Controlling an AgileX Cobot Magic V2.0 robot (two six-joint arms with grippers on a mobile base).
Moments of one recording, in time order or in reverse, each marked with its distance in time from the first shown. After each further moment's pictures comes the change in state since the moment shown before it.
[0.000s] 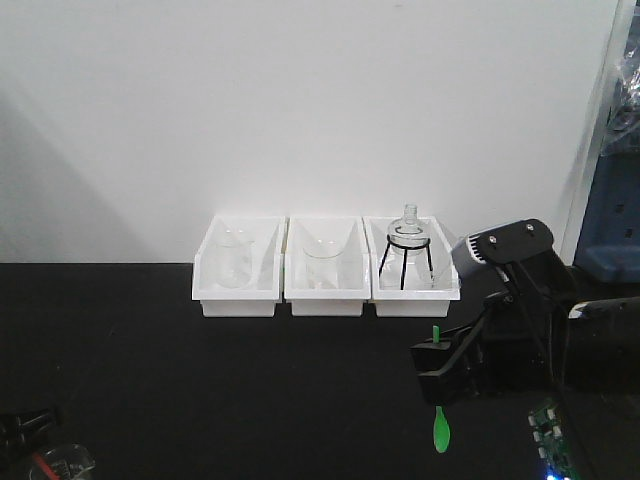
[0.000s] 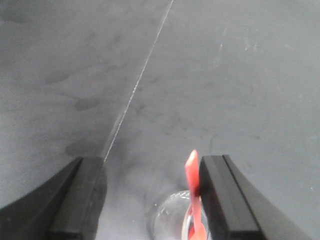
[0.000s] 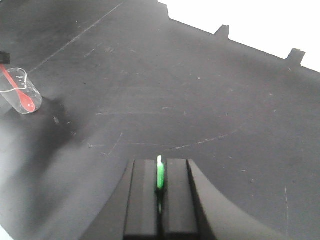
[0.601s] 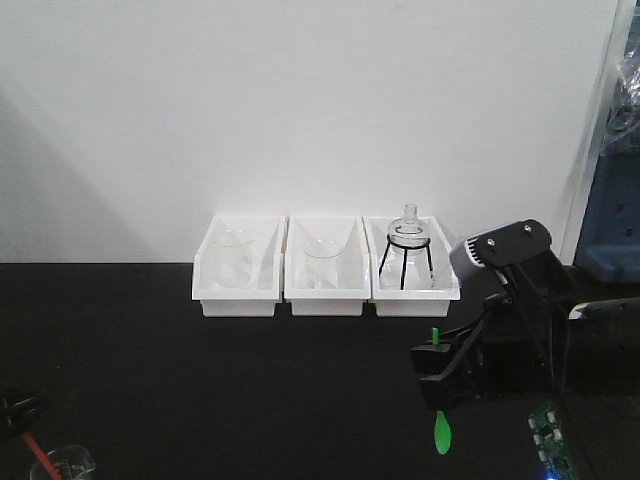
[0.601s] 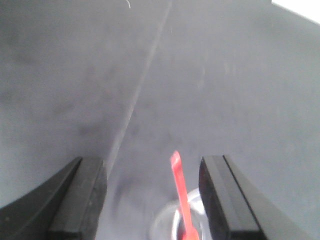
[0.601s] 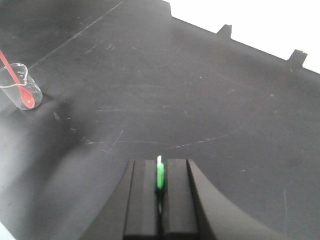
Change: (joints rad) left arm 0.000 -0.090 0.001 0.059 -0.001 0.000; right arm 0.000 0.000 0.000 0.000 0.008 -0.024
